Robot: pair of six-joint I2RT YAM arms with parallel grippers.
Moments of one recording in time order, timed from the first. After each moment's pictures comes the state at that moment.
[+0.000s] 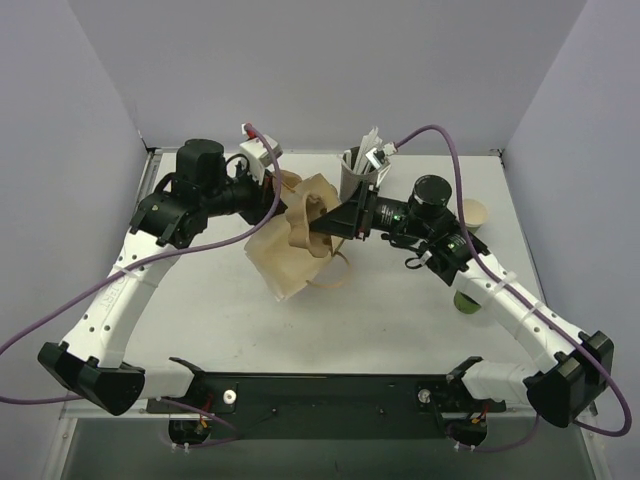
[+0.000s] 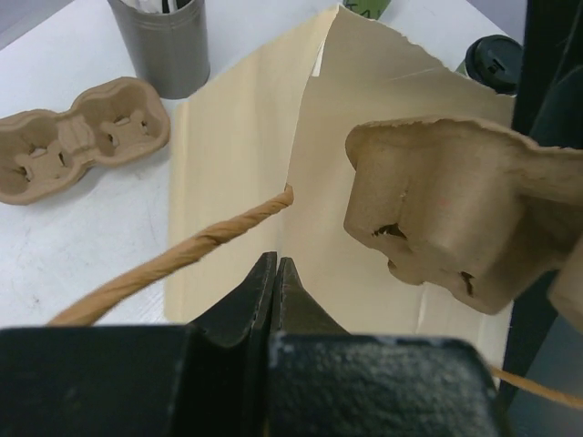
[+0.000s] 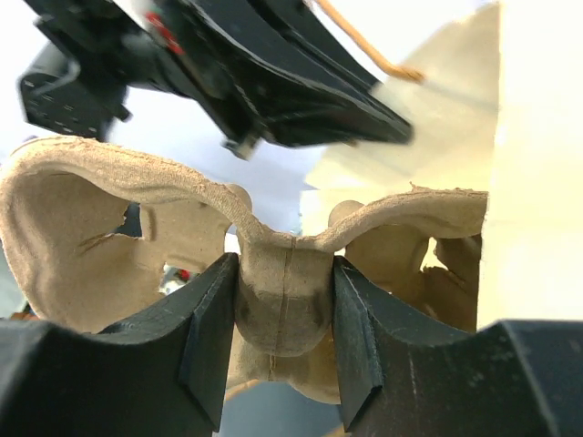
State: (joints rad) left arm -0.45 1.31 1.56 -0.74 0.45 0.03; right arm 0.61 1.24 1.10 0.21 -0.71 0.92
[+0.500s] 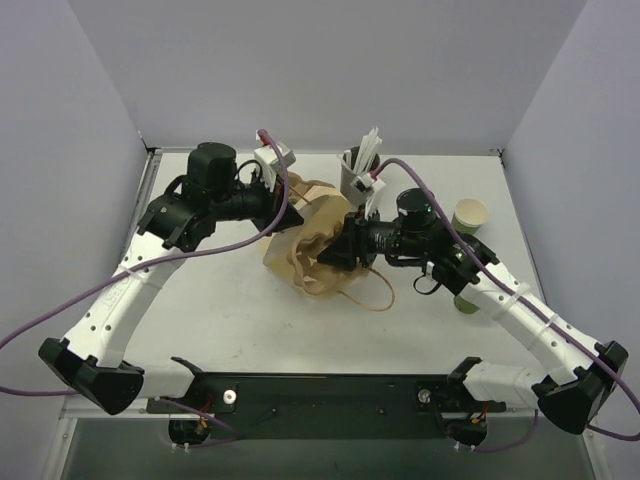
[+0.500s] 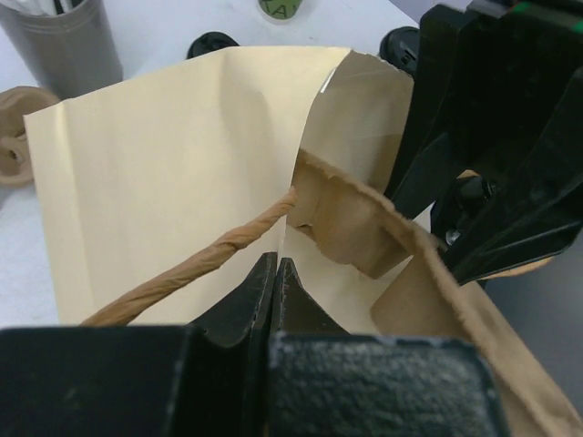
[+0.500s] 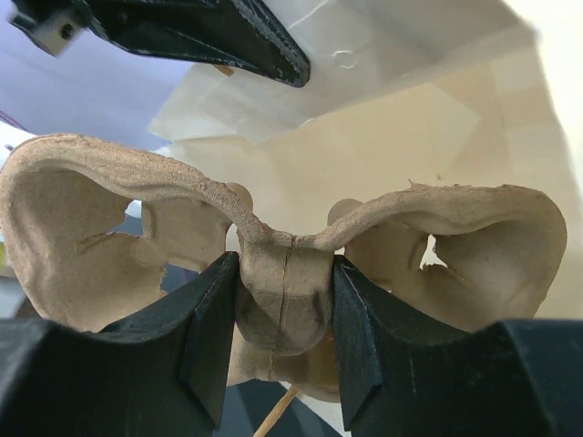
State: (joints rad) left arm -0.50 1.31 1.56 -0.73 0.57 -0.04; right arm 0.69 1.16 1.15 -0.33 -0.52 0.44
